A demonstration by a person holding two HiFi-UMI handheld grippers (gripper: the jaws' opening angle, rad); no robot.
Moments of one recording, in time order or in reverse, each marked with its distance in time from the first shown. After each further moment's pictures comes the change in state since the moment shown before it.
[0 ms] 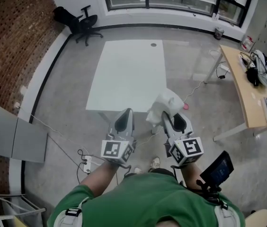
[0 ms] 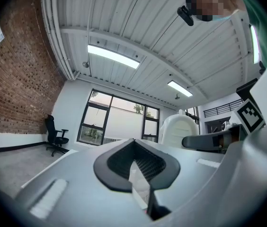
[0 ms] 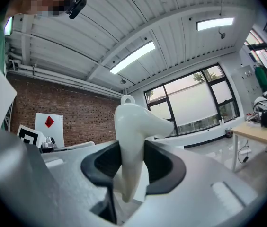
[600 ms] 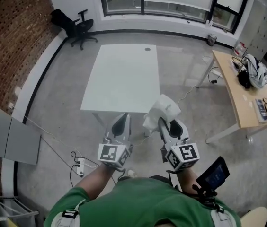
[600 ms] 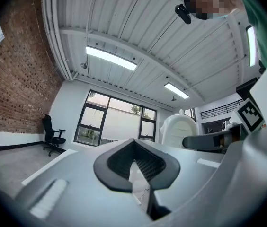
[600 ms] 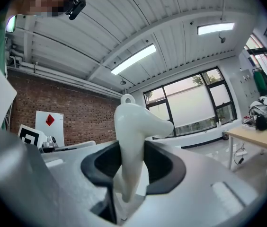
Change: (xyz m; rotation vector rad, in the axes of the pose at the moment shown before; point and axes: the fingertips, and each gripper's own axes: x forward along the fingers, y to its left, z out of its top) left arm -0.030 -0.025 -0.001 -0.001 -0.020 -0.033; right arm -0.042 0.012 -0.003 -0.021 -0.010 -0.019
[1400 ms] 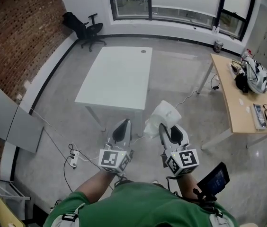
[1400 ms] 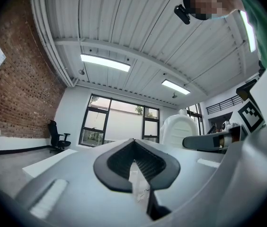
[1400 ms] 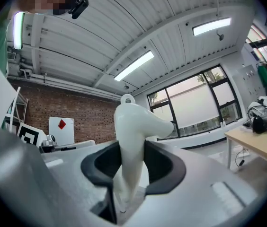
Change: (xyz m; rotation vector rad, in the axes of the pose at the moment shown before) left arm -0.014 -0.169 -0.011 0.053 -0.006 0.090; right arm -0.131 -0.095 0.022 0.012 -0.012 0.098
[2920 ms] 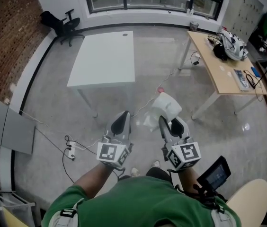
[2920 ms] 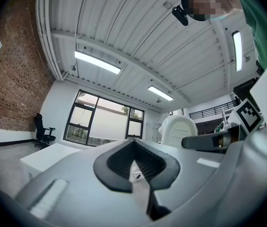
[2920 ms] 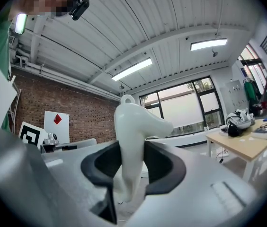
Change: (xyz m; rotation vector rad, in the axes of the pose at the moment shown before) left arm -0.143 -0.046 0.019 -0.048 0.005 -0.196; right arm -0.142 0.109 -0.007 -0.051 0.005 -0.166
